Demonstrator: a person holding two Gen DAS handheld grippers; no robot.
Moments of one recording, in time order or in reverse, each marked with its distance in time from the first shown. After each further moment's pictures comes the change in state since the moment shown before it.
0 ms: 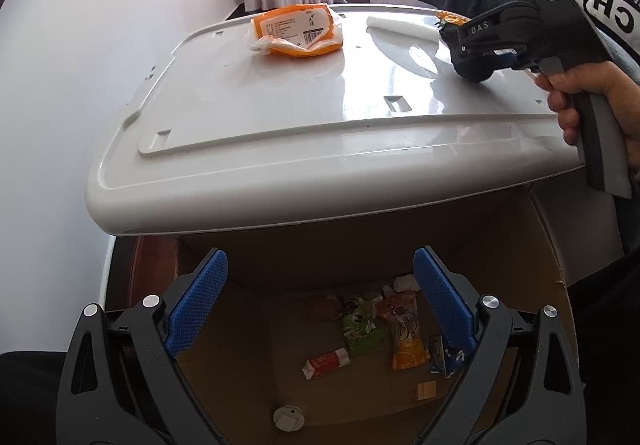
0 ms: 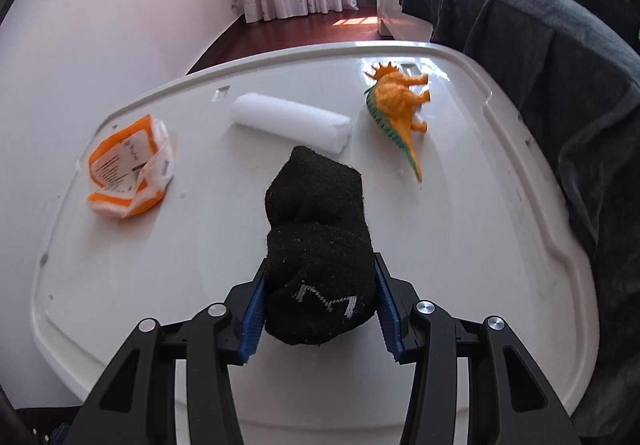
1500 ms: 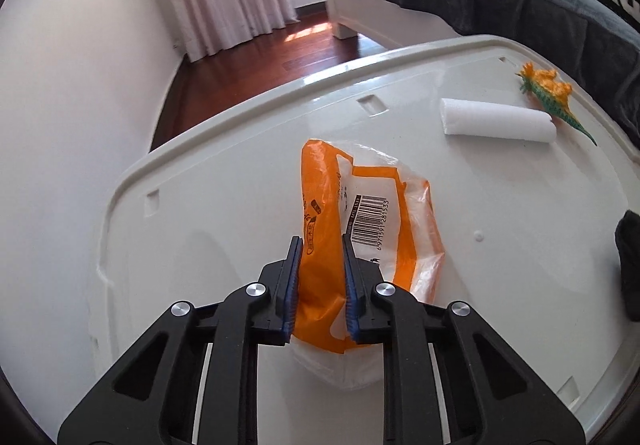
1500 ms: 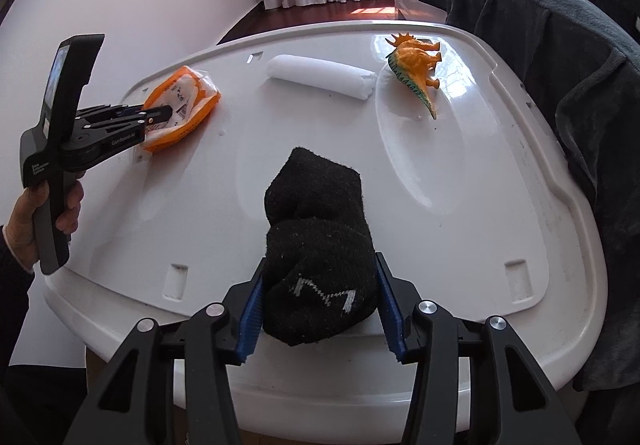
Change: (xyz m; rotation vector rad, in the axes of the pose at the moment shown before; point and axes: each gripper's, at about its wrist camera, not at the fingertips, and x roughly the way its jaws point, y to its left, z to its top) left arm 0.150 0.052 0.225 0.236 -0.062 -0.015; right arm -0.015 0.012 -0.025 -0.048 0.012 0.010
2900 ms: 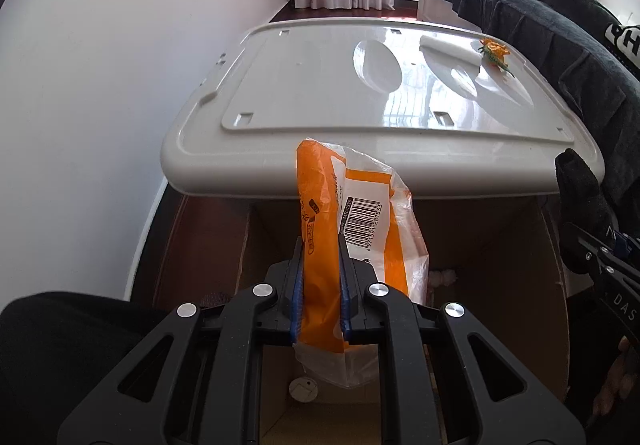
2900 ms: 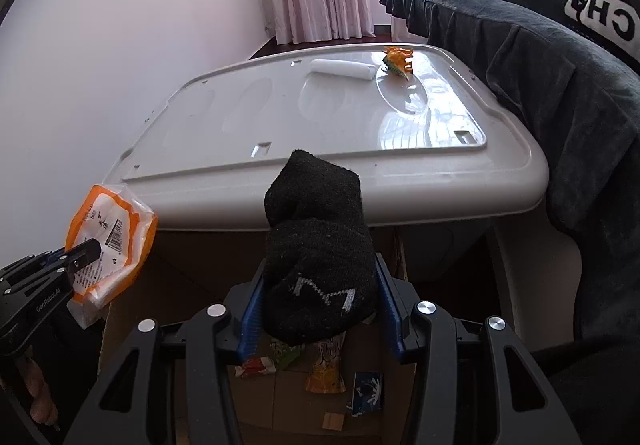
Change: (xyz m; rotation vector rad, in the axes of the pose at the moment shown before) left arm -0.216 -0.079 -0.222 -0.359 0.074 0.127; right arm -0.107 0.036 -0.165 0.001 -0.157 0.008
